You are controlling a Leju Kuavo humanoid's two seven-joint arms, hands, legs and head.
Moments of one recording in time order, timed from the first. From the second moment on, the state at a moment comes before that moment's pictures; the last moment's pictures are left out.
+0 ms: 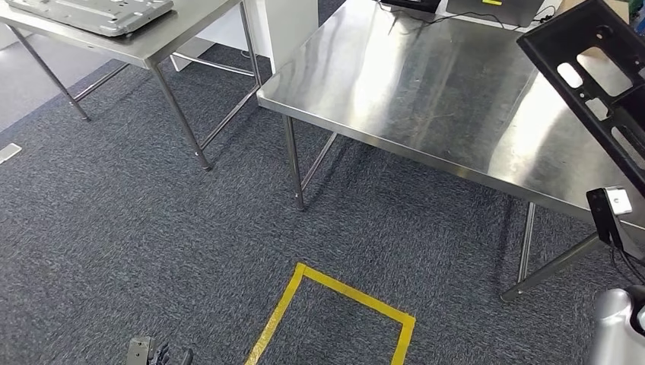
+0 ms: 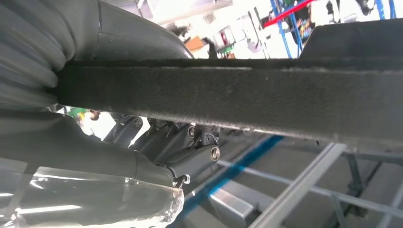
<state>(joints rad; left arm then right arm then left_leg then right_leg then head) -0.11 -0.10 0.78 -0.24 -0.32 -0.01 -0.65 -0.30 -0.25 -0.19 -1.32 1.57 -0.62 0.10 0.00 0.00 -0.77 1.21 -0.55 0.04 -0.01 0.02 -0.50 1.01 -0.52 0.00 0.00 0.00</state>
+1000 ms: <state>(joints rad) -0.12 -0.10 0.77 -0.24 -0.34 -0.01 -0.64 -0.26 -0.28 -0.19 -1.36 1.55 -0.59 0.10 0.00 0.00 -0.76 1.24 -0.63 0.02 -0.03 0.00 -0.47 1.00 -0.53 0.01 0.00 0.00</state>
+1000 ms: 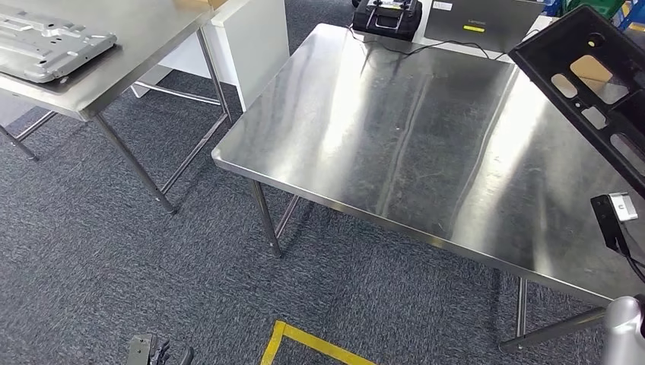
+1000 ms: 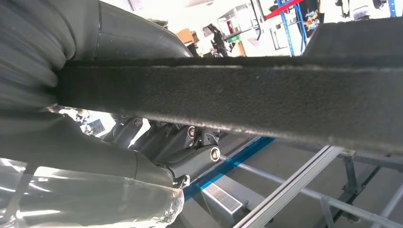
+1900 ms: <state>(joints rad) -0.11 -0.11 0.69 -0.32 -0.25 0.03 -0.70 -0.40 -0.27 -0.23 -1.10 1.57 -0.53 0.17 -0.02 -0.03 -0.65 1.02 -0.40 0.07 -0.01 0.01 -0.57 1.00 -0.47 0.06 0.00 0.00</state>
